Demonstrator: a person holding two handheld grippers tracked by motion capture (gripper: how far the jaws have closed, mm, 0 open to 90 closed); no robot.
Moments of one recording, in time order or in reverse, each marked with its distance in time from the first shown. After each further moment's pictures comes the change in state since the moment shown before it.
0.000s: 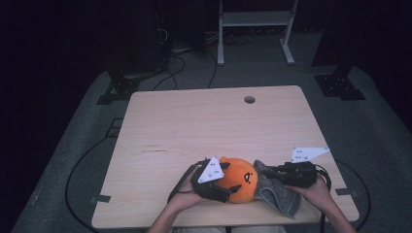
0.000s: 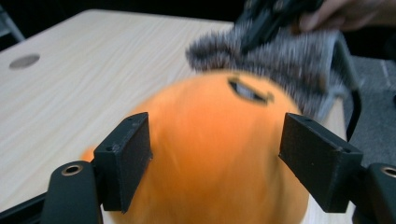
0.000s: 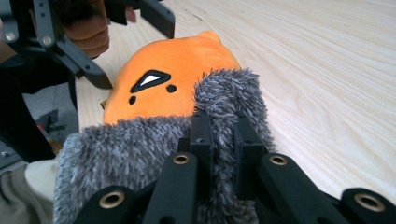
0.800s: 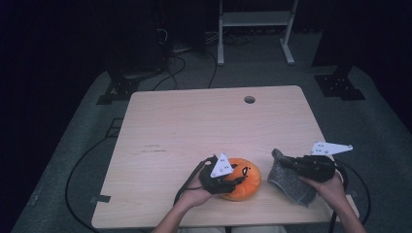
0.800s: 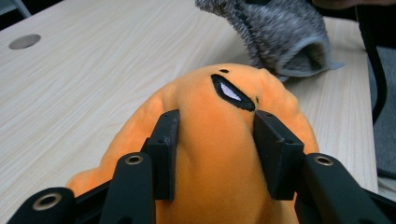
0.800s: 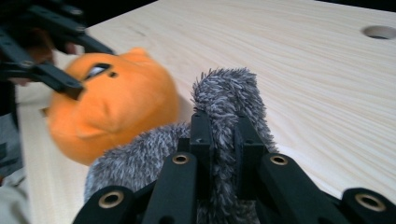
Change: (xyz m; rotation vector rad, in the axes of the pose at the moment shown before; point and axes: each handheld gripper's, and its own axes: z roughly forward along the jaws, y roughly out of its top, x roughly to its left) left arm 0.002 0.001 0.018 0.084 0.055 -0.040; right arm -0.029 -0.013 -0.037 -0.069 -0.189 0.080
